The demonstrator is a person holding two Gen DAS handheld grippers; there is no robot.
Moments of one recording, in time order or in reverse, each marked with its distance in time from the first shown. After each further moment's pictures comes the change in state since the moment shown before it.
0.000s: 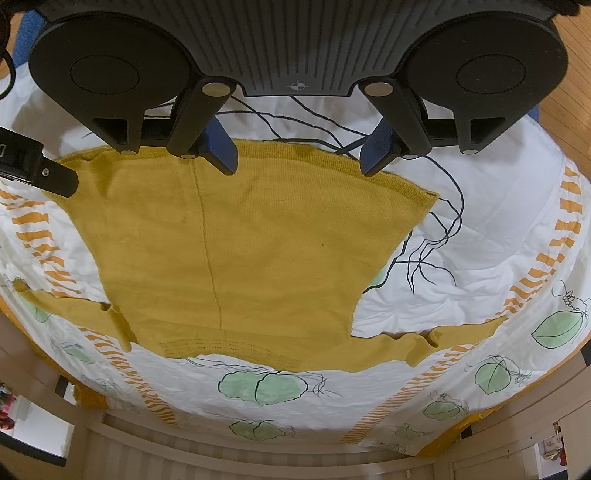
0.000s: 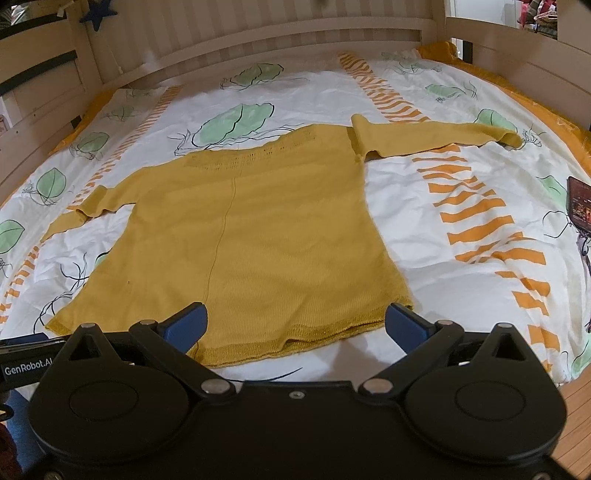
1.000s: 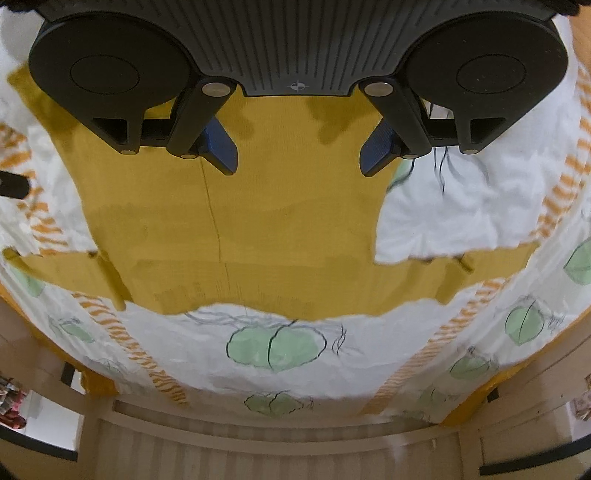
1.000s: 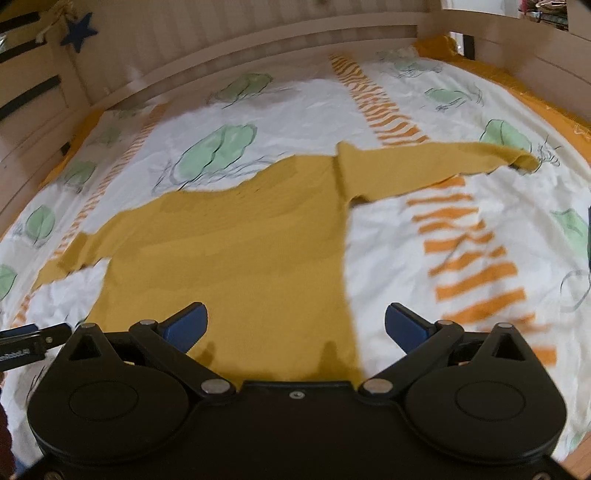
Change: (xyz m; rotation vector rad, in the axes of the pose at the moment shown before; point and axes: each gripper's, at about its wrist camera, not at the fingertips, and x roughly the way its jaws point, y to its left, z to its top) left arm 0.059 -0.014 0.098 0.070 -0.082 -0.011; right arm 0.055 -0.058 0.095 0.056 0.001 0.037
